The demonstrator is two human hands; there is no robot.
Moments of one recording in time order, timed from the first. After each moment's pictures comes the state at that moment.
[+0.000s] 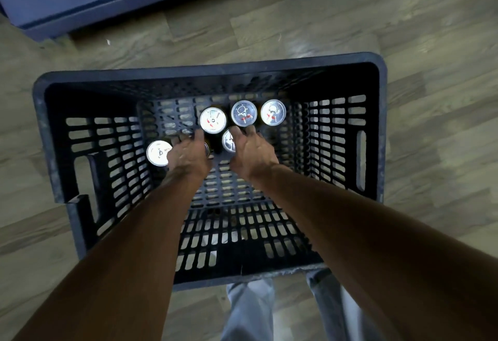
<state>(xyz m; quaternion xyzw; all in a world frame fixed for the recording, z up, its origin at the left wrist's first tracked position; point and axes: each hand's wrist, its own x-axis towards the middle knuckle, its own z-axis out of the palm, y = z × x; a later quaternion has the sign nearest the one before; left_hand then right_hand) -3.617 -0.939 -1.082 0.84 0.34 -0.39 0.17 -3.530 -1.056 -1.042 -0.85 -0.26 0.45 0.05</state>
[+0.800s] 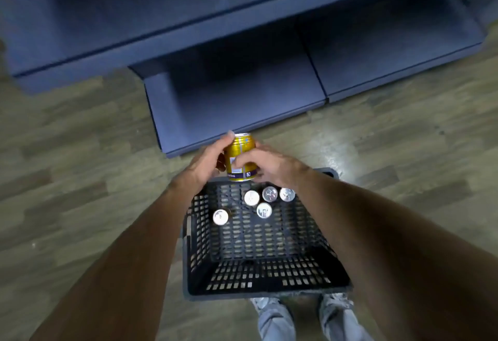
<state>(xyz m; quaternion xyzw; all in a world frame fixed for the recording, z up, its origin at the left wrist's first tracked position) -3.512 -0.837 -0.738 0.62 0.47 -0.15 0.61 -3.418 -0.959 -0.758 -0.66 -0.04 0.62 0.42</state>
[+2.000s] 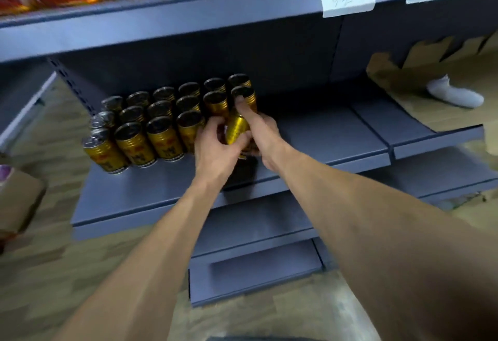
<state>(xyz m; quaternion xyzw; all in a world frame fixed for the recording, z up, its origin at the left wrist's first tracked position) -3.317 -0.718 -0.206 0.80 0.31 0.34 0.39 -3.224 -0.790 -0.185 -0.63 -0.17 0.35 0.67</state>
